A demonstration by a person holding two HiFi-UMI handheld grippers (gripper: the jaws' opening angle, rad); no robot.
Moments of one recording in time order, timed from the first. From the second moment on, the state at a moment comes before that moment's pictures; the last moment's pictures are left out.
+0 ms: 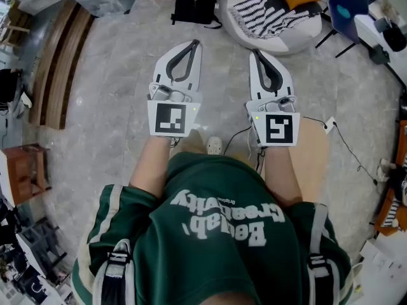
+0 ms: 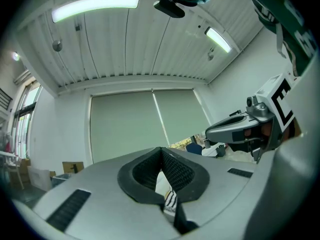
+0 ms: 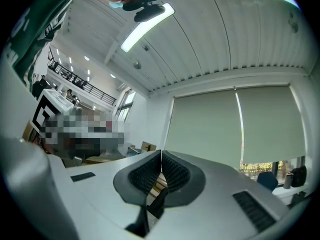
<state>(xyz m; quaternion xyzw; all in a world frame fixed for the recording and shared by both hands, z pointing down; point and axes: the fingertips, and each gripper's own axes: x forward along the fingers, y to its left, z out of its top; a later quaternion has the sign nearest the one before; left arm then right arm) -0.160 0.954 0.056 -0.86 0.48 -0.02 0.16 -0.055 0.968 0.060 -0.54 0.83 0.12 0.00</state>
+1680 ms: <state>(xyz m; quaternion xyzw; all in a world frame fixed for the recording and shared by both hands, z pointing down) -0.273 0.482 0.080 -0.87 0.48 -0.04 0.12 -0.146 0.510 0.089 -0.56 0.83 0.08 -0.04</state>
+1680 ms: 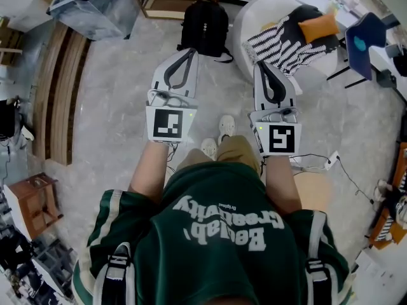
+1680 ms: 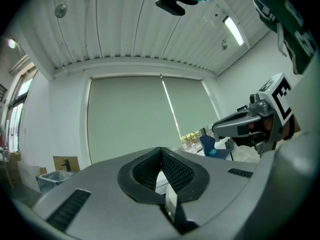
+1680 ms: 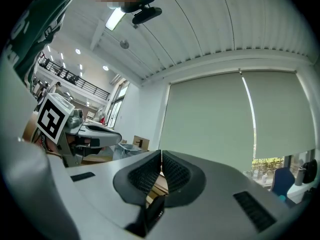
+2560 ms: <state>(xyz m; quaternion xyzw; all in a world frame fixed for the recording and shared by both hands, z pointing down) -0.208 0.151 0.106 -0.84 0.53 -0.06 0.12 -0.082 0.145 0.109 -0.49 0.87 0.08 -0.02</state>
